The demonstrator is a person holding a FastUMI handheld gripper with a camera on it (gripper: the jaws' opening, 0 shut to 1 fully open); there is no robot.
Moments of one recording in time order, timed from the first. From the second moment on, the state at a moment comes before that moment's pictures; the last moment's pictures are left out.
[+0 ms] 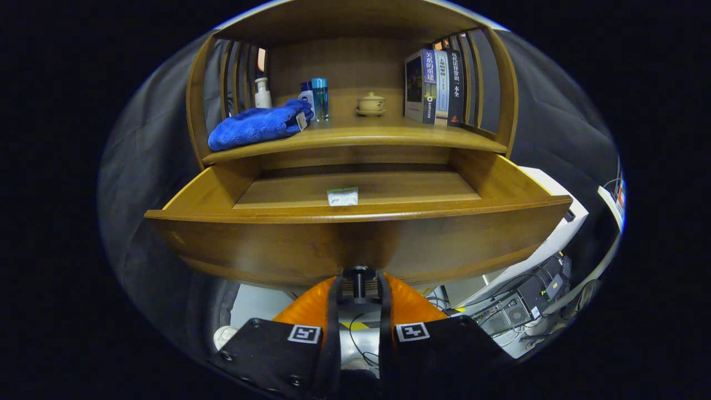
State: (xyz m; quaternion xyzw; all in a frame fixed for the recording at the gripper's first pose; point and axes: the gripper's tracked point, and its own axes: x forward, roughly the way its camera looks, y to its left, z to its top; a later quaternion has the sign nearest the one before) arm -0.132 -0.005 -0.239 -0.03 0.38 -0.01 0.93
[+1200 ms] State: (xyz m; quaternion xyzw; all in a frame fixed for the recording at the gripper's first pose) arm -0.167 0.009 -0.190 -0.01 0.37 -0.01 0.93
